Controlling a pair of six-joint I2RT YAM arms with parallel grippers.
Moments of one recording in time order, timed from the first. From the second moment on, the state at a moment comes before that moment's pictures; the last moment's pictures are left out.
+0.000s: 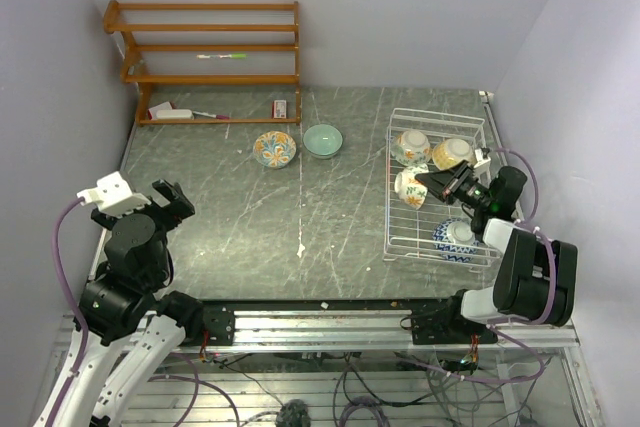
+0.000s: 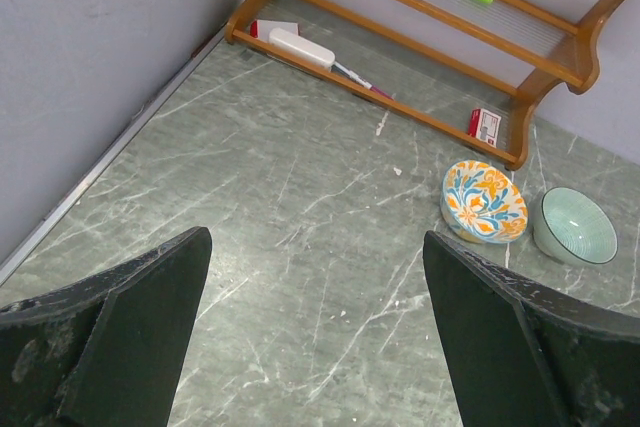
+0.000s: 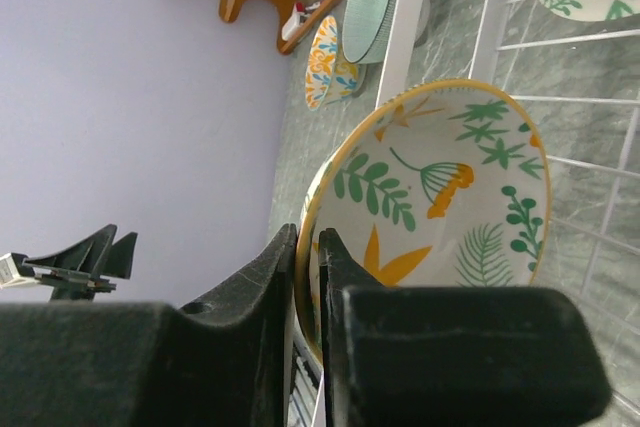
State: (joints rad) left arm -0.44 0.35 0.80 -0.62 -0.75 -0.40; right arm -0.30 1.39 0.46 0.65 -1.04 0.96
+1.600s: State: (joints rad) left arm -0.44 0.37 0.80 -0.62 -0.75 -0.40; right arm -0.33 1.17 0.69 -0.06 -0.58 0.50
